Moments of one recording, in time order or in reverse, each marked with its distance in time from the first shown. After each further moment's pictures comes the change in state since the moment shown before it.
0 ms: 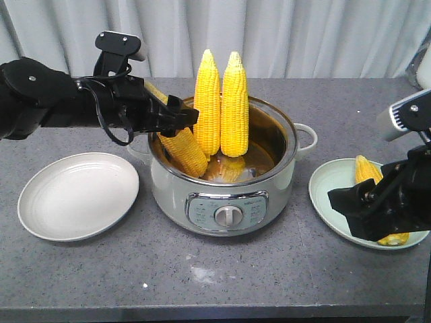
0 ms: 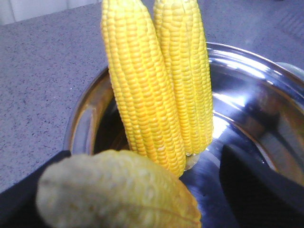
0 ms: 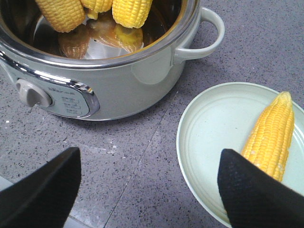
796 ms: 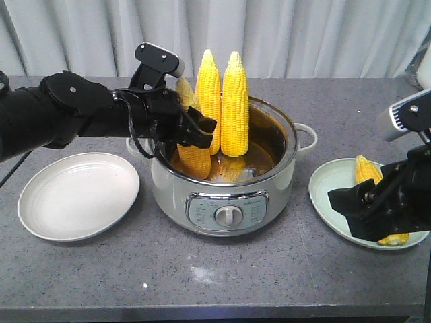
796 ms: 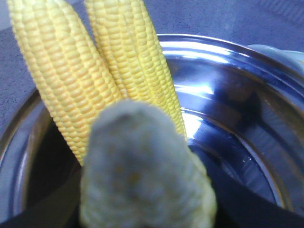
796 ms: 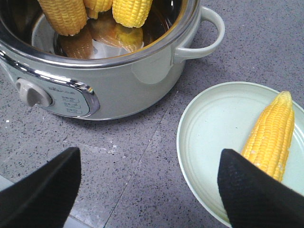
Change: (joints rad) left arm -0.077 0.069 -0.029 -0.074 -0.025 0.174; right arm 0.000 0.000 0.000 0.000 0.001 0.000
